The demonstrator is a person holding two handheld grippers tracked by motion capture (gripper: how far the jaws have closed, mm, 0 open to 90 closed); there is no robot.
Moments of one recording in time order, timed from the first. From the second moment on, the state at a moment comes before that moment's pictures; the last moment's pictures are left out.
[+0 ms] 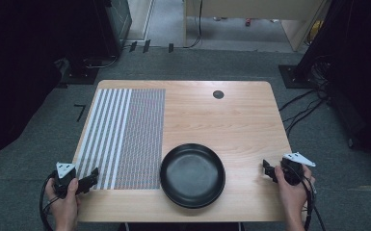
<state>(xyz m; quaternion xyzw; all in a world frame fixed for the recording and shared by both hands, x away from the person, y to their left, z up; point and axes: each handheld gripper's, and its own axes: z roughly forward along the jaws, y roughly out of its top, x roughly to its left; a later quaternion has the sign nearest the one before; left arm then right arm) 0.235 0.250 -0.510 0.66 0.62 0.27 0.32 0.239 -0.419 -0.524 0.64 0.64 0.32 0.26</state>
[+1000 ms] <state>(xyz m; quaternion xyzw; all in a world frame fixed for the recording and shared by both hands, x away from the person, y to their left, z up) 0.232 0.209 -0.481 0.65 0.60 0.27 0.38 0.236 -0.405 -0.513 0.65 0.63 0.32 0.28</state>
